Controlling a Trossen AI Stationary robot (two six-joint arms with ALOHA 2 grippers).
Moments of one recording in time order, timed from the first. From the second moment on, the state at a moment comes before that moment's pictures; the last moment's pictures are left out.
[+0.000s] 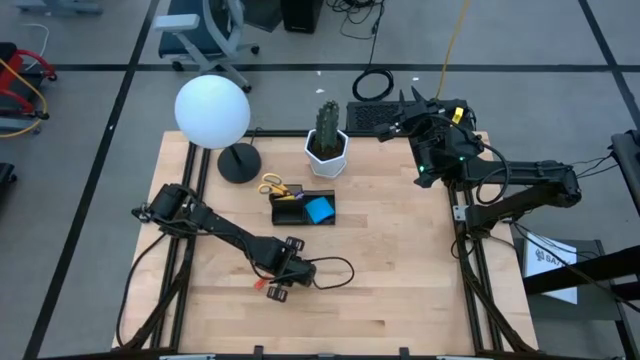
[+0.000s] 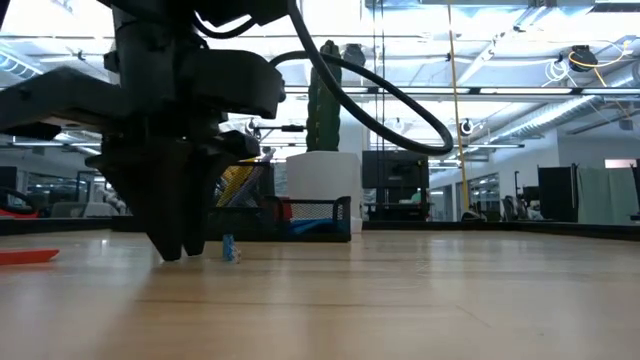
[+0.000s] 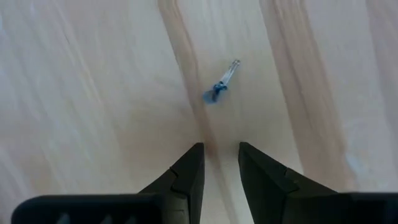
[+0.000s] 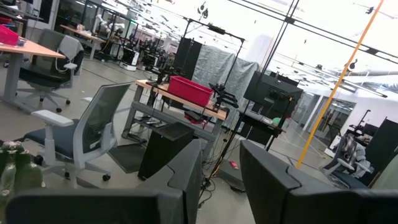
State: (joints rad) left arm -0.37 1.94 1.24 -0.66 -0.05 -0.05; right arm -0.06 1.23 1.18 0.47 1.28 -0.75
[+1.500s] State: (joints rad) left arm -0.31 1.94 1.32 -0.76 0.03 0.48; right arm -0.06 1.23 1.18 0.47 1.28 -0.75
